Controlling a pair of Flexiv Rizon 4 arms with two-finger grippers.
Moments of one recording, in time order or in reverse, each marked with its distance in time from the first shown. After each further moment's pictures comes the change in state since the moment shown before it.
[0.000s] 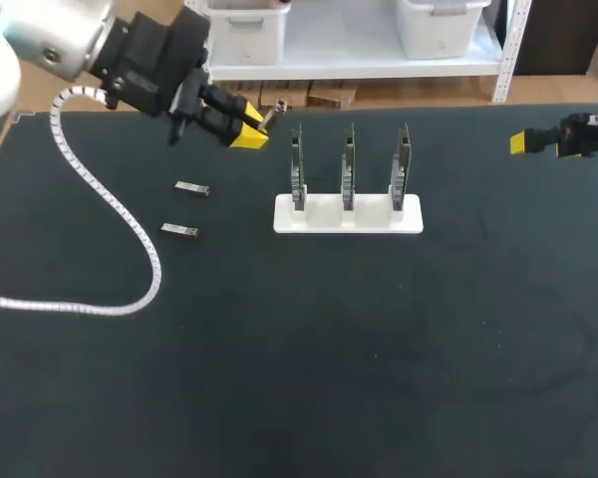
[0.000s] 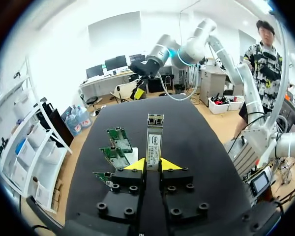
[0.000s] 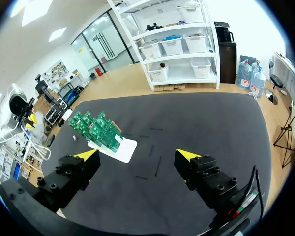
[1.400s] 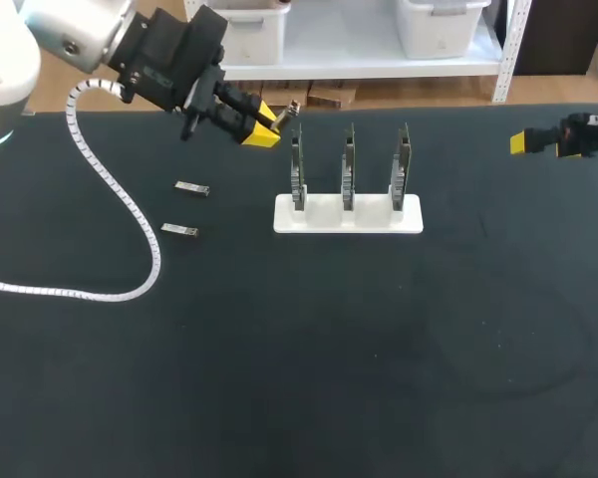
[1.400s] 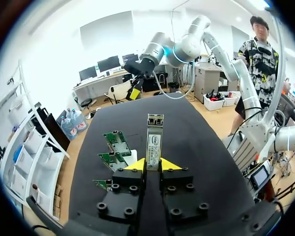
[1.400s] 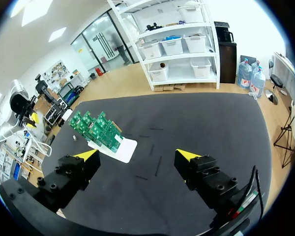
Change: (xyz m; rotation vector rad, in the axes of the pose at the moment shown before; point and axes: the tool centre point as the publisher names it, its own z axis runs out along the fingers) left arm -0.005 0.007 0.010 0.047 0.008 0.043; right arm 0.000 0.000 0.000 0.000 0.000 0.000
